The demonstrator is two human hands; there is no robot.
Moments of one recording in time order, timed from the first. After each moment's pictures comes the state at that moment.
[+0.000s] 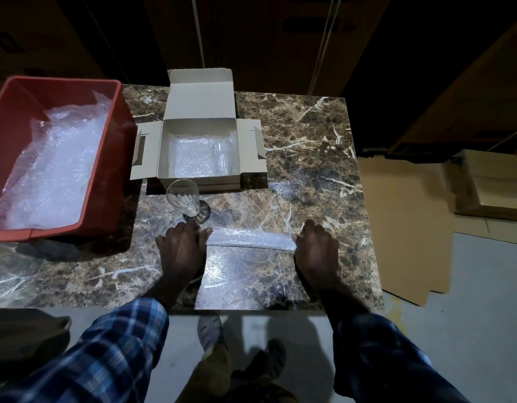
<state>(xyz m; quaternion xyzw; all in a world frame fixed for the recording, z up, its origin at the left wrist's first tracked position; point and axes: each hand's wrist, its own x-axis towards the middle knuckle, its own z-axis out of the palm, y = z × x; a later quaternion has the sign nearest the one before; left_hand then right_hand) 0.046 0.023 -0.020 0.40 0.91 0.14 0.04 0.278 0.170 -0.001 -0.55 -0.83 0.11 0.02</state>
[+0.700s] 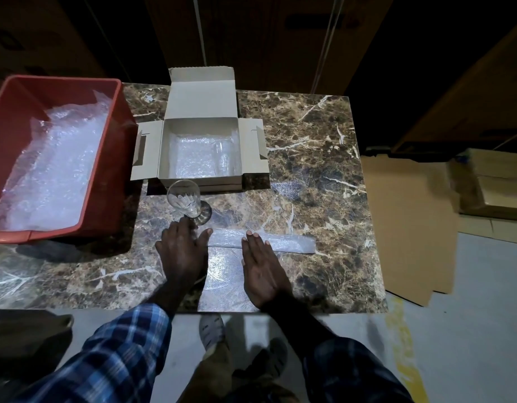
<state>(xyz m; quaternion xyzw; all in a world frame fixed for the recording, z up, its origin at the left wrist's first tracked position) 0.052 0.021 -0.021 0.32 0.92 0.23 0.03 0.232 0.091 -0.050 -0.31 -0.94 0.14 0.04</state>
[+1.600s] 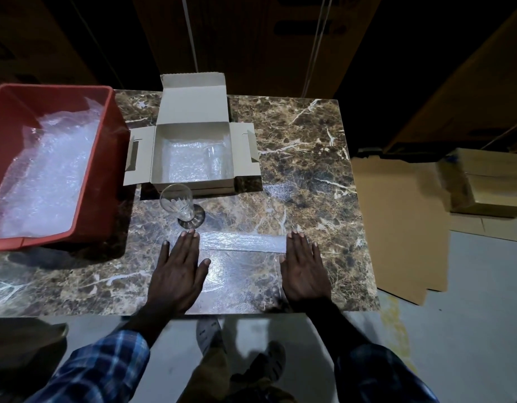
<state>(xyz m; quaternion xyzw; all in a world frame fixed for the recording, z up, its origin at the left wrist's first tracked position) 0.057 -0.024 -0.037 0.54 0.83 0.04 0.08 0.303 0.136 -0.032 -0.43 -0.90 0.11 -0.01</state>
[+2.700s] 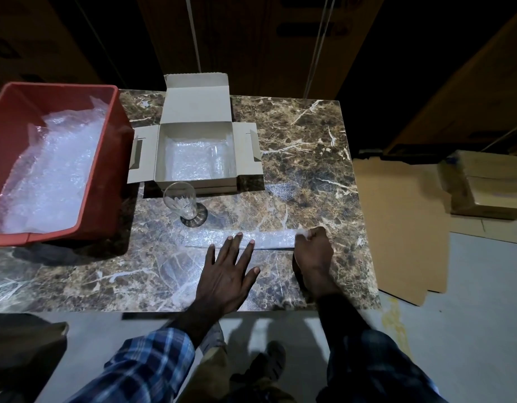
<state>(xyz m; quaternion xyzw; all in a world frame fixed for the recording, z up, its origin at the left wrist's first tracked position) 0.131 0.017 -0.019 0.59 0.79 0.03 0.15 0.266 0.166 0.012 -0.71 -0.56 0.39 0.18</state>
